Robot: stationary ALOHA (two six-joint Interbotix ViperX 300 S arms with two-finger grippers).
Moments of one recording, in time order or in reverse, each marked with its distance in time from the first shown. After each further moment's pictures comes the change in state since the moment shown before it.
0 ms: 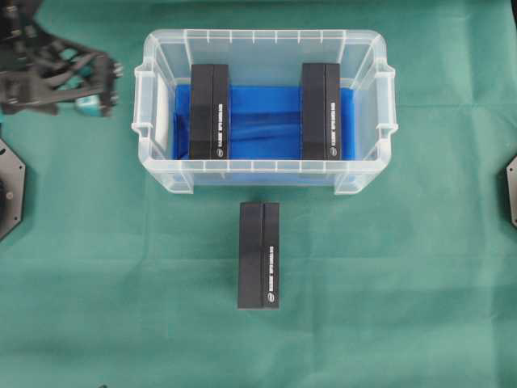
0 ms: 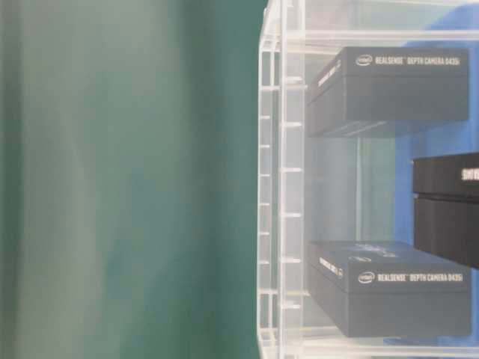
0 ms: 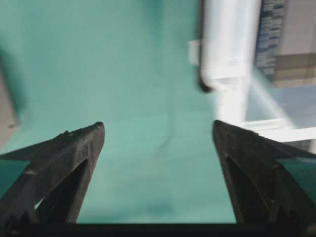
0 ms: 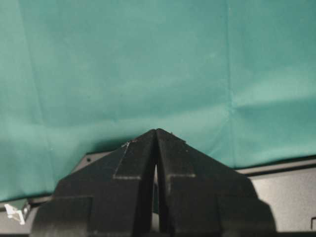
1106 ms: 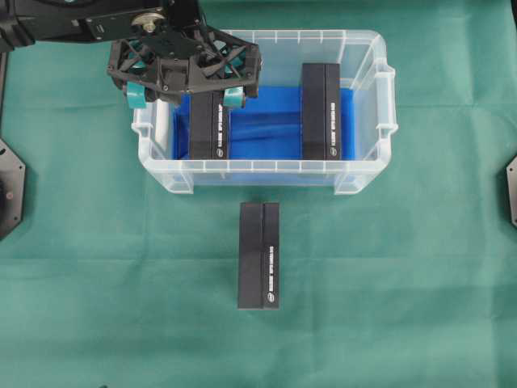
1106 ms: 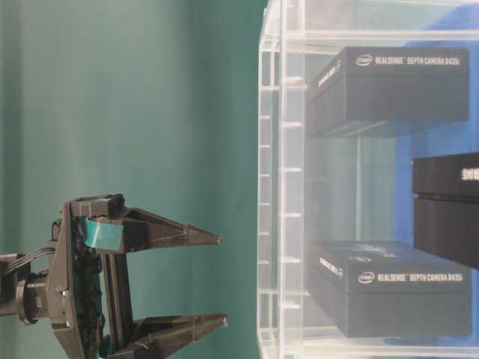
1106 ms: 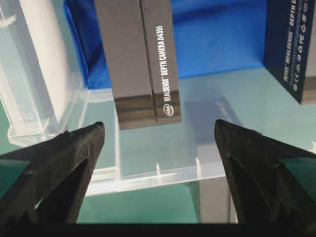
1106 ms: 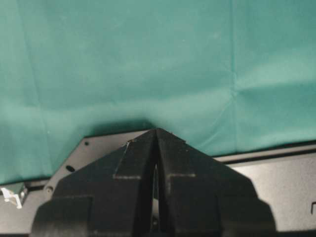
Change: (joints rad) left arm -0.035 0.426 -0.396 0.000 -0.020 0.002; right arm 0.000 -0.003 0.023 0.000 0.020 -0.006
